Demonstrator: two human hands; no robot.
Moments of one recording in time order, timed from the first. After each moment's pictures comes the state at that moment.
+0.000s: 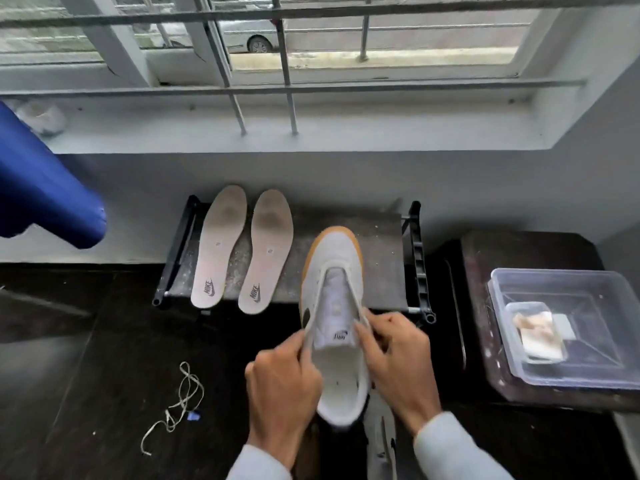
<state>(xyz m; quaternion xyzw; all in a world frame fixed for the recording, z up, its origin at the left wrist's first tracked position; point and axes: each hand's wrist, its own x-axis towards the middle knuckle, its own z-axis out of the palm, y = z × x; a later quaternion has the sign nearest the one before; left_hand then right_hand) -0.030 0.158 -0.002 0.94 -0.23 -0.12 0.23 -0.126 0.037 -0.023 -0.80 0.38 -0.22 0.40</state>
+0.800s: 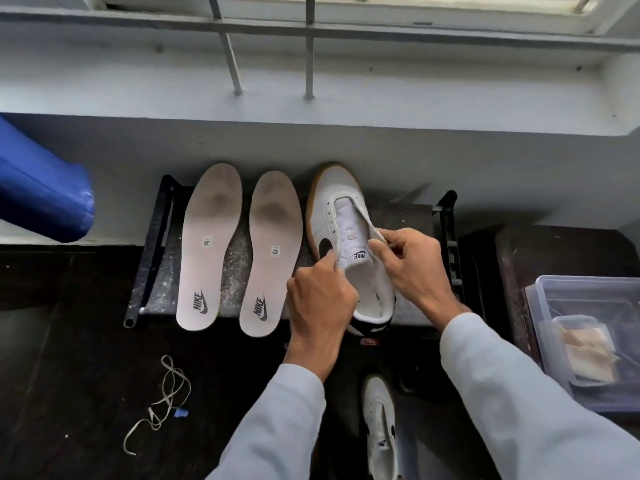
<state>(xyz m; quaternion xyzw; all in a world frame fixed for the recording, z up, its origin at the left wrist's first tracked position) 0.089 0.046 -0.071 0.90 -0.31 -0.13 0.26 0.010 -0.081 -0.073 -0.82 0.42 -0.14 0.35</state>
